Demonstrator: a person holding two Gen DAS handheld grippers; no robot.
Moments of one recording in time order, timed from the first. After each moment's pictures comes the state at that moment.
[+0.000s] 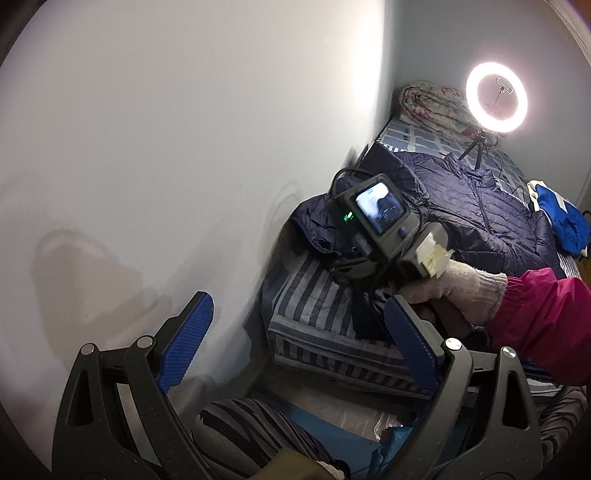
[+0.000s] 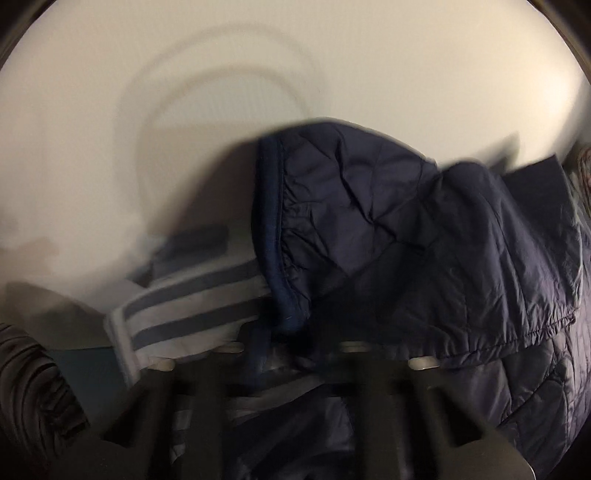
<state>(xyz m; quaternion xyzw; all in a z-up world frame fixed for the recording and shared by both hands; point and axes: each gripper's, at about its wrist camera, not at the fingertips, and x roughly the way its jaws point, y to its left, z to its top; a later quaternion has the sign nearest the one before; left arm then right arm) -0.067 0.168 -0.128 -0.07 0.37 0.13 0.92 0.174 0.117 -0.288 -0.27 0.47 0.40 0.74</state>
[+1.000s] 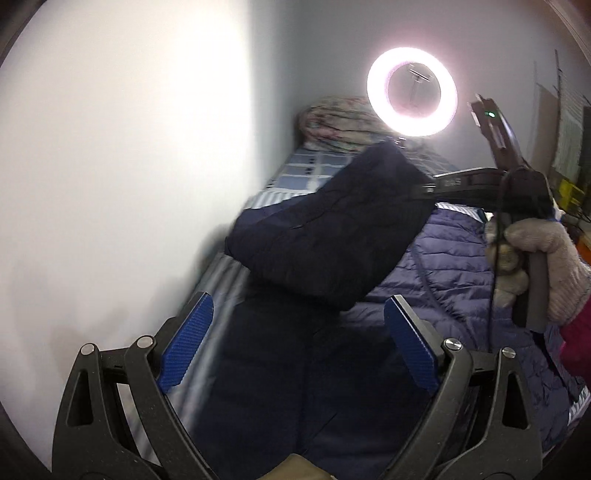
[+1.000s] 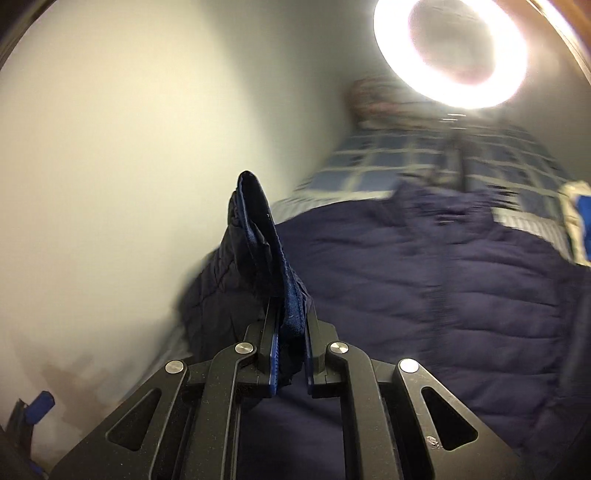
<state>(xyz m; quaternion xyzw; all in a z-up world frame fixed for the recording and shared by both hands) 0.158 0.019 -0.139 0.00 0.29 -0.03 0.96 0.361 -0.231 -0.126 0.05 0.37 0.13 0.92</state>
